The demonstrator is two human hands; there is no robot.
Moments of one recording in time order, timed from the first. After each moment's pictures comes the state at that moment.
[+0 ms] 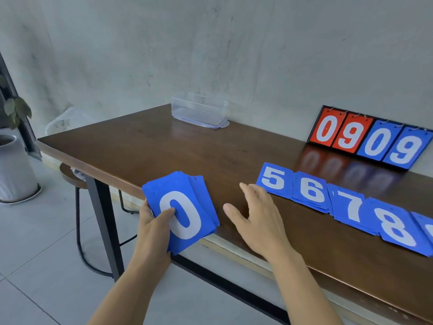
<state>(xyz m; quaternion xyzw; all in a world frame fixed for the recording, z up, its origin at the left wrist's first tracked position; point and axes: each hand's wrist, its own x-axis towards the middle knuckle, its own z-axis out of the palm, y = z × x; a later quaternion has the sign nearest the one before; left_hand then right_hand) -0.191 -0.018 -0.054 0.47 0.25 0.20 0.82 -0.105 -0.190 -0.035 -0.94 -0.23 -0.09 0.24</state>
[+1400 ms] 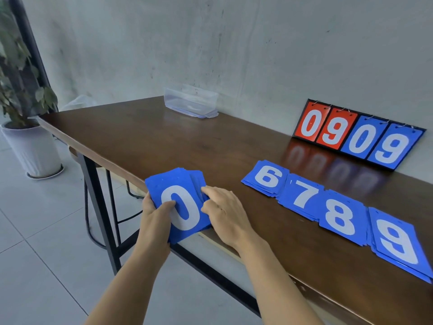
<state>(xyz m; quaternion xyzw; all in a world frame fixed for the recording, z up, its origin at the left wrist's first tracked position) -0.185 -0.167 -0.055 0.47 0.29 0.25 0.79 -0.106 -0.284 -0.028 -0.86 -0.35 0.09 0.34</state>
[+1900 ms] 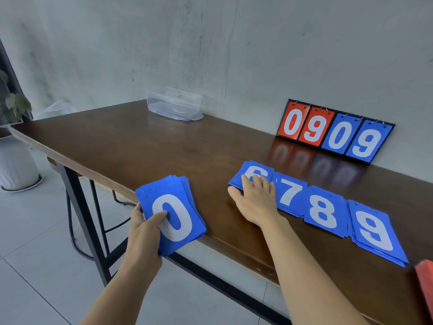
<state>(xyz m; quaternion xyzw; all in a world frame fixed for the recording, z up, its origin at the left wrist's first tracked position) -0.190 -0.169 -0.057 0.45 0.28 0.22 0.82 -0.027 -0.330 -0.033 -0.98 -0.19 -0.01 0.09</state>
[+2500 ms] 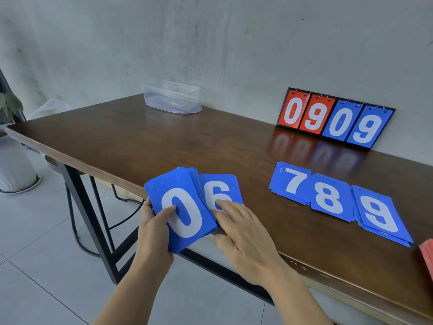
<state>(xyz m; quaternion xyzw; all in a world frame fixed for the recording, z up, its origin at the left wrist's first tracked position) -0.199 -0.168 -0.055 0.44 0.26 0.21 0.83 -0.144 -0.333 -0.049 -0.88 -0.43 -0.07 0.19</state>
